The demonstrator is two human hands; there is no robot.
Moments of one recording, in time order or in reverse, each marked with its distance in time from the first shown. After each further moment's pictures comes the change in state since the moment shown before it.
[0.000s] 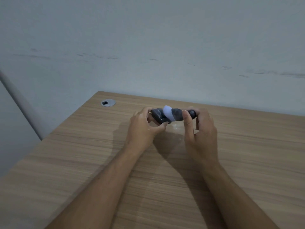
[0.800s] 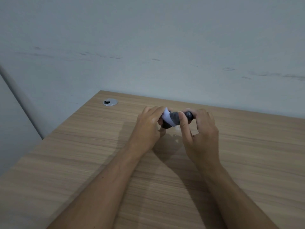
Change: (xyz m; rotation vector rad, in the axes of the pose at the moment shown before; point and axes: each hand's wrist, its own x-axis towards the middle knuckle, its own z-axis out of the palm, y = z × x) left_hand 0.005 -0.006 0.001 0.196 -0.086 0.479; right_hand 0.000 -0.007 0.004 -0.104 0.024 -0.153
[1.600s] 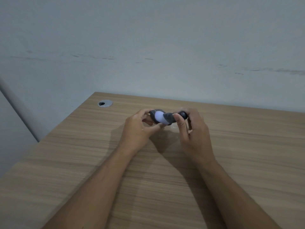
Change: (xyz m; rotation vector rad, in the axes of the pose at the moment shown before) left_hand -0.005 0.007 -0.012 -0.370 -0.001 -0.487; right_hand 0.000 0.015 0.002 0.162 -0.153 0.138
